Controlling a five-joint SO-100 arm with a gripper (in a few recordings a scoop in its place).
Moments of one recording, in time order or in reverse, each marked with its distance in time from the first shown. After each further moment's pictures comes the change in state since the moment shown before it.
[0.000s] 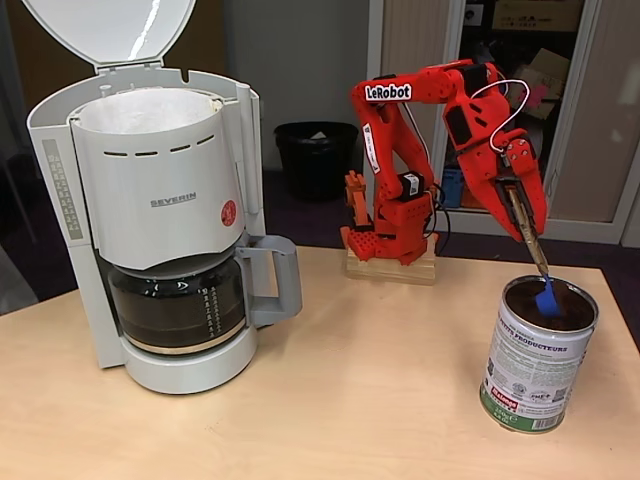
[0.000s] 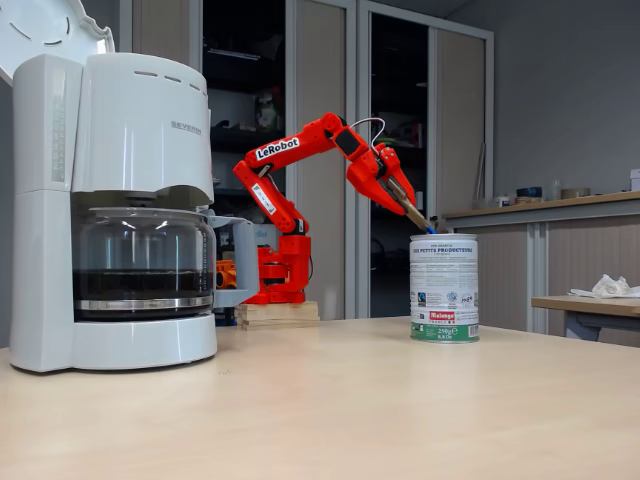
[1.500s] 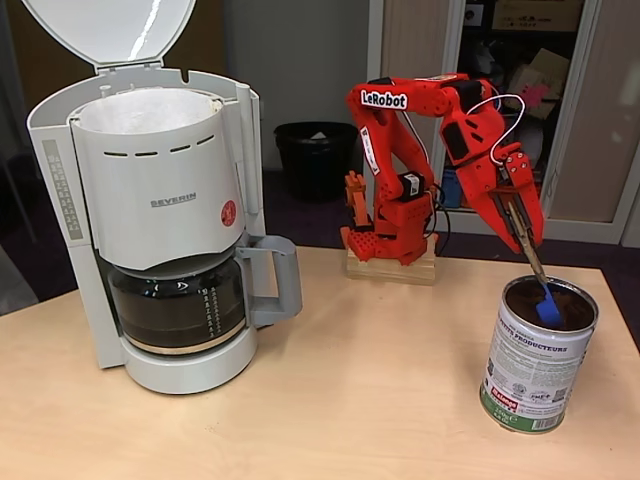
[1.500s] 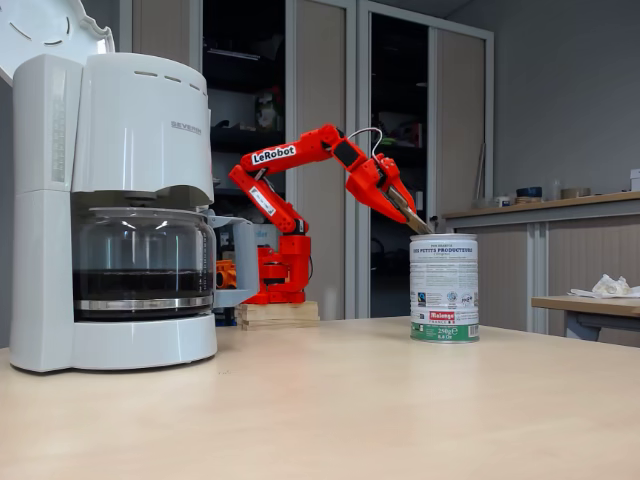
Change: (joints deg) arm -1.2 5.0 9.5 -6.6 -6.9
